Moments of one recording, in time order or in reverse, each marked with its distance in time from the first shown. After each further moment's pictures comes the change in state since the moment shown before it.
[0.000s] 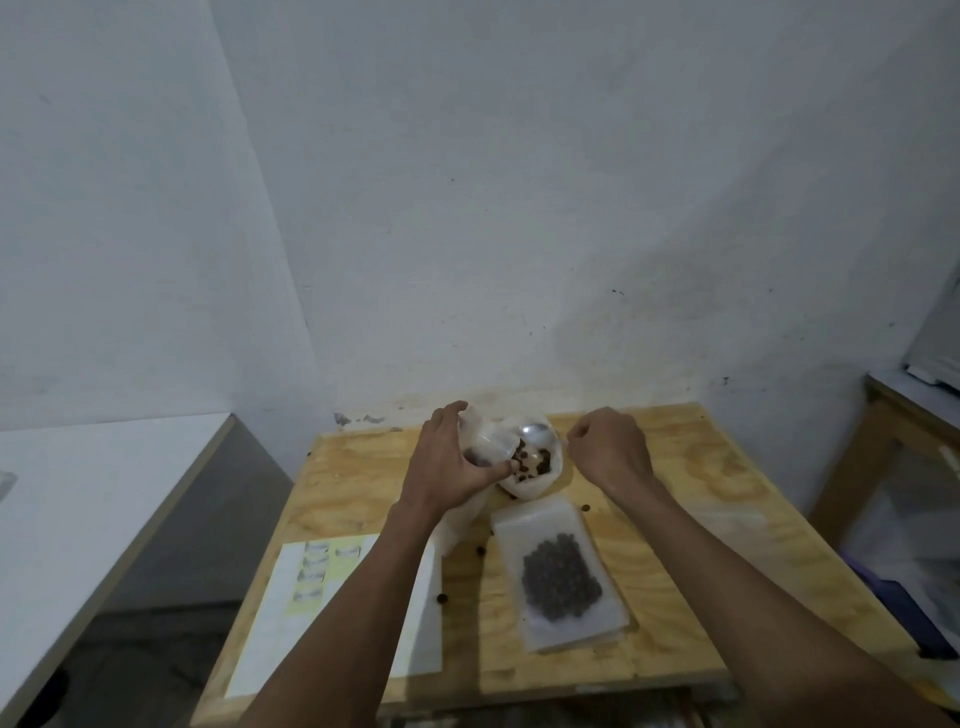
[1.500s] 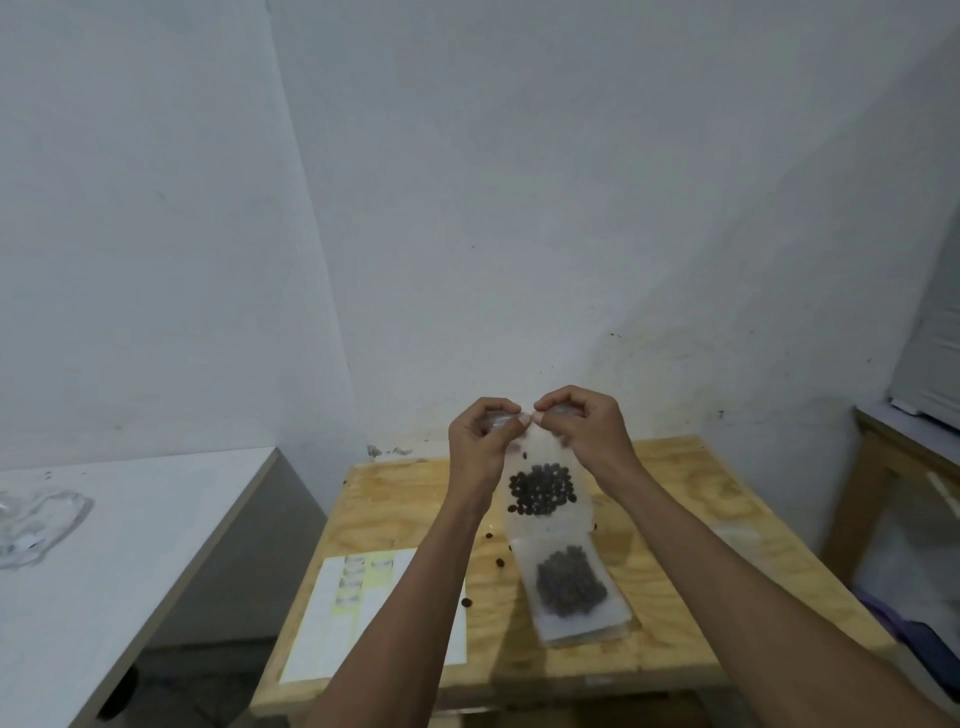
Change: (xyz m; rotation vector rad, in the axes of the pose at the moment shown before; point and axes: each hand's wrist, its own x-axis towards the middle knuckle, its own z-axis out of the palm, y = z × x) left_hand -0.024 0.105 -0.045 -0.917 0.175 -0.082; right_hand -0.044 -0.043 -0.050 0.927 -0.032 -0.313
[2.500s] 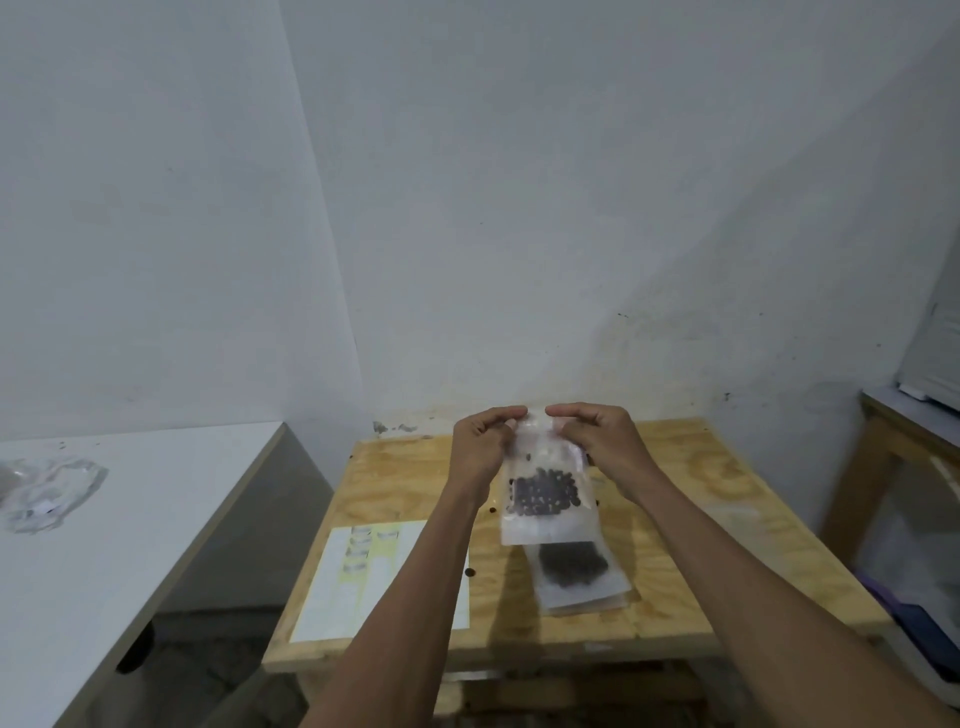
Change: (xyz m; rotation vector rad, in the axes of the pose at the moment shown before) left_hand -0.006 -0.030 -0.013 0.109 0.013 -0.201; right_hand -0.014 0.038 -0.013 -0.049 -0.087 0.148
